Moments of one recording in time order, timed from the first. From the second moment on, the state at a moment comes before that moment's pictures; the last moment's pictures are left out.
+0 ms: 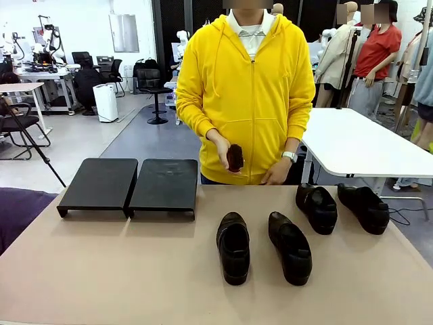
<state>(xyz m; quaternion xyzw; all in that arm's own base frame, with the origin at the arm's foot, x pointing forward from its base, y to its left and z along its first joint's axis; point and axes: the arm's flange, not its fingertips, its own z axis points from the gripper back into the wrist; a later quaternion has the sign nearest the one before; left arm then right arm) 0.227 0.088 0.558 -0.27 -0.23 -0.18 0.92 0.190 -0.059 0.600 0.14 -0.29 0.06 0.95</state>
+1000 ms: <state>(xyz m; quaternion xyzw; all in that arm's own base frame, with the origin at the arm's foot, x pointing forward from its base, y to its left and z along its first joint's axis) 0.224 0.069 0.565 -0.23 -0.22 -0.19 0.93 0.183 -0.044 0.600 0.15 -0.27 0.09 0.95</state>
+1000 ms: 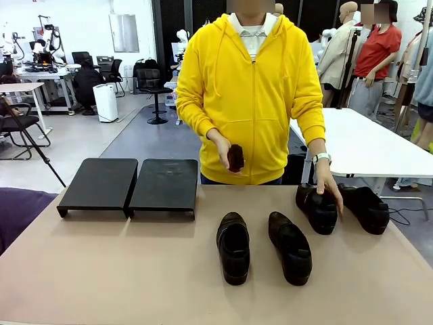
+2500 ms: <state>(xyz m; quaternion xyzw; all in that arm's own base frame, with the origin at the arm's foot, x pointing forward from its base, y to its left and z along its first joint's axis) 0.224 0.070 0.565 -0.23 -0.22 -0.19 0.93 0.178 -0.146 0.590 0.29 -0.22 0.02 0.93</state>
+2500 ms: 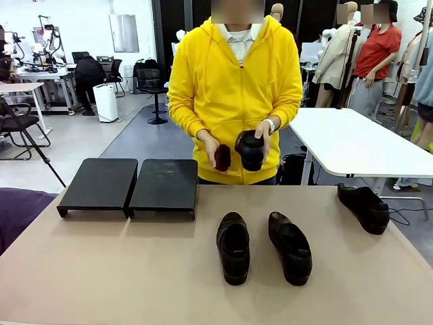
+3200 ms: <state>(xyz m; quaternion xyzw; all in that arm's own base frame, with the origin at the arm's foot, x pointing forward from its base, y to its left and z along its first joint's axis) 0.223 0.069 0.566 -0.23 -0.22 -0.19 0.93 0.258 -0.054 0.563 0.29 -0.18 -0.04 0.94</state>
